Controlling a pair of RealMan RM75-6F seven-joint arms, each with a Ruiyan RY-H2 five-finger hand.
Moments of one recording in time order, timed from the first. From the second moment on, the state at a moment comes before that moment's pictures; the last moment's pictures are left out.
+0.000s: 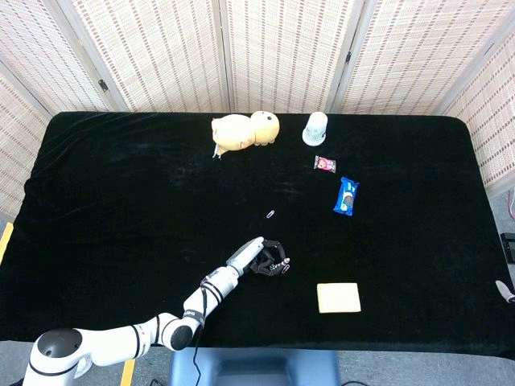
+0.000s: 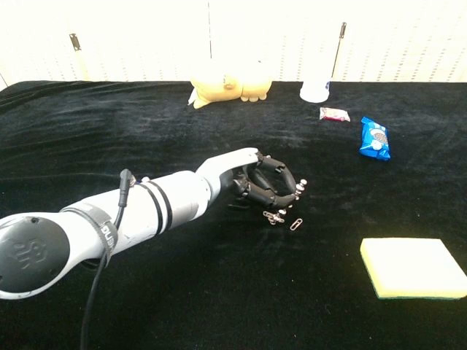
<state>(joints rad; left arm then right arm) -0.91 -1.97 -0.36 -1.19 1.14 0.64 -0.43 -0.05 -1.13 0.14 -1.33 -1.34 1.45 0.52</state>
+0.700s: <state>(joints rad) -0.97 -2.03 -0.37 -1.12 1.12 0.61 -0.41 -0.06 -1.12 0.15 -1.32 -1.34 1.45 0.56</state>
